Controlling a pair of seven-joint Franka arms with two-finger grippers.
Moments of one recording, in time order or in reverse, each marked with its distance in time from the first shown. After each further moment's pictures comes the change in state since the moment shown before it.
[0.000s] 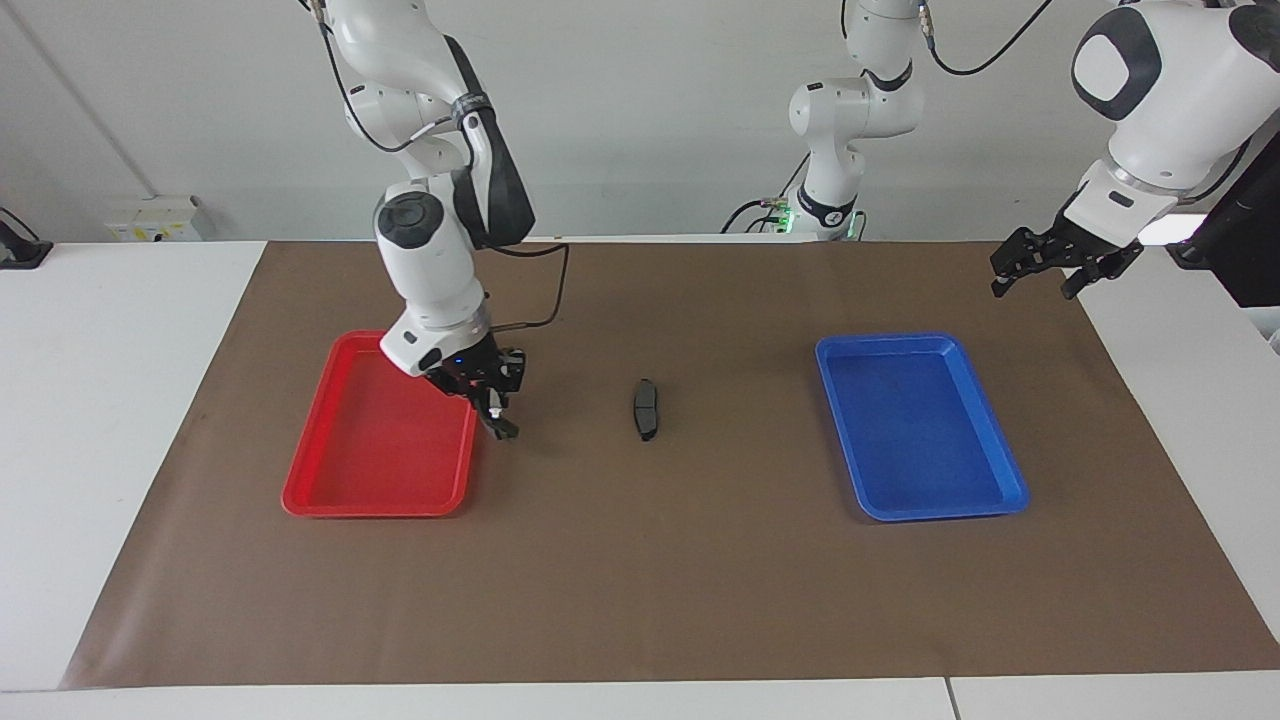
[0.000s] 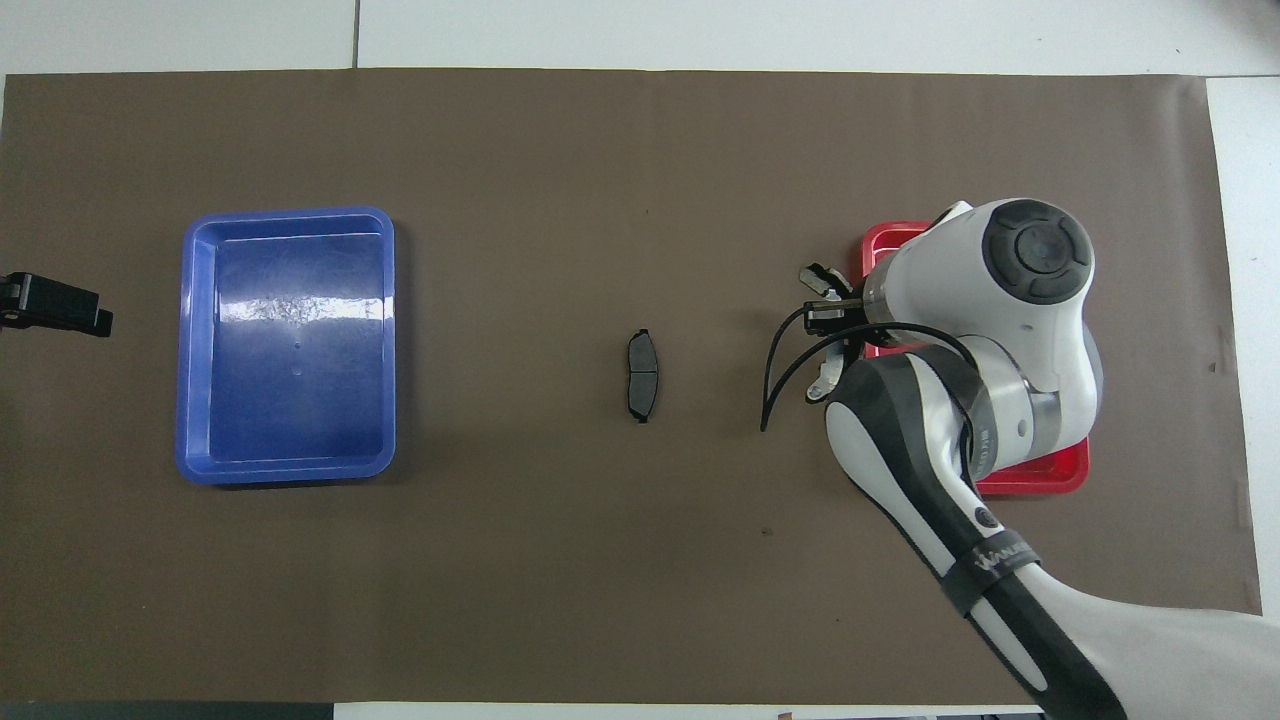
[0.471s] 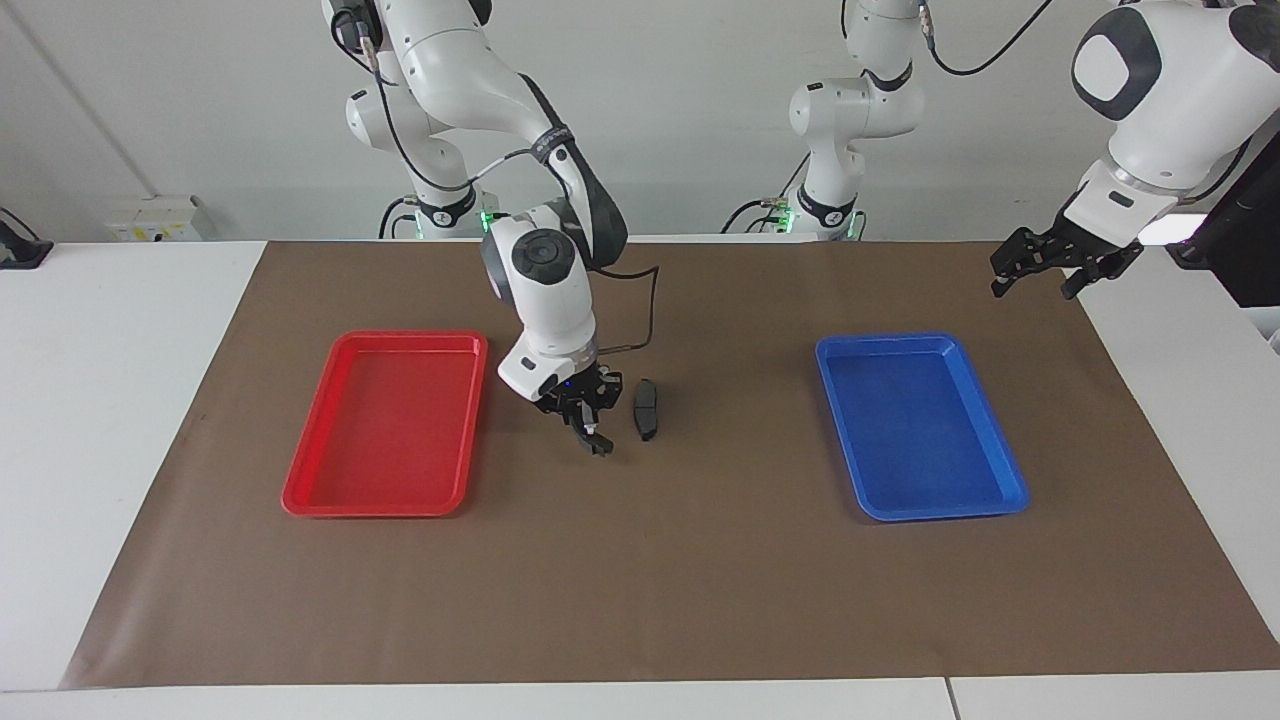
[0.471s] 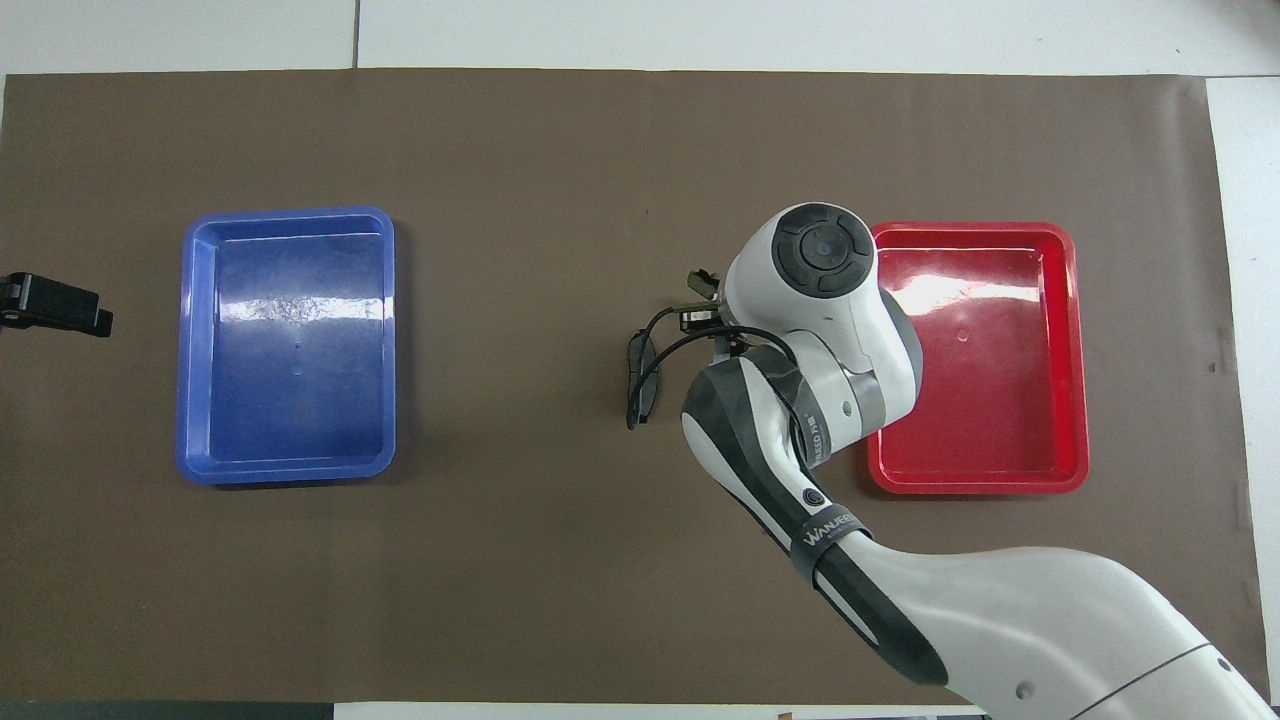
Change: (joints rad) left arm 0.000 0.000 0.000 0.000 0.000 0.000 0.000; right arm 0.137 0.201 0.000 0.180 0.000 0.003 0.142
